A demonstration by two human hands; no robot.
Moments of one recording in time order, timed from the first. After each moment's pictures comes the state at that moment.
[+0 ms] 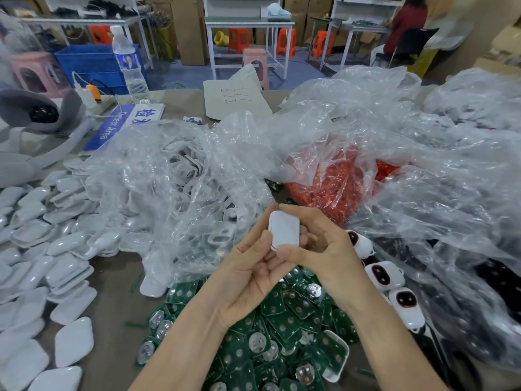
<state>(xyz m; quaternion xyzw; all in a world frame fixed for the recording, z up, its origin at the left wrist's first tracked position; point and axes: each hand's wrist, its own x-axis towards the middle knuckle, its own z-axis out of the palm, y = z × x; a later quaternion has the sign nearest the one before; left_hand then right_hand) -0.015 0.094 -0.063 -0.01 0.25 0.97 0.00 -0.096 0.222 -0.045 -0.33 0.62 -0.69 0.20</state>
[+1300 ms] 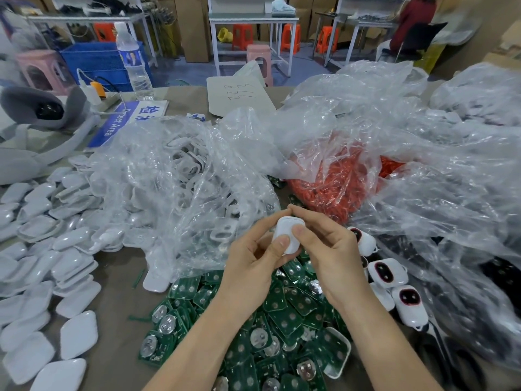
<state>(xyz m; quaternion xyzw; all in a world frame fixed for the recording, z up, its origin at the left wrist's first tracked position) -0.016 0.111 -0.070 -0.07 0.60 0.77 -0.21 -0.096 0.216 -0.062 -0.24 0.57 -0.76 0.18</state>
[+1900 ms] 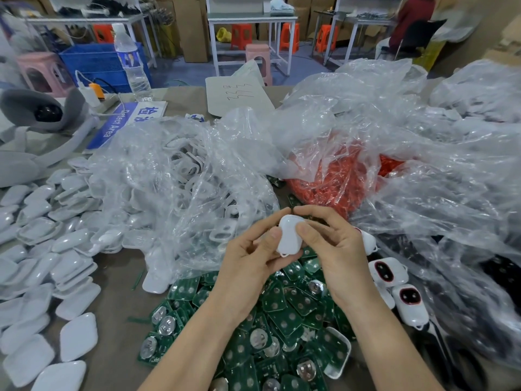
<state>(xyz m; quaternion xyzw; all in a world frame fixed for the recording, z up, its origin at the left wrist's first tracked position) -0.017 0.107 -0.066 -0.09 0.51 0.84 -0.16 -0.101 0.221 -0.063 -0.27 0.57 -0.76 0.15</state>
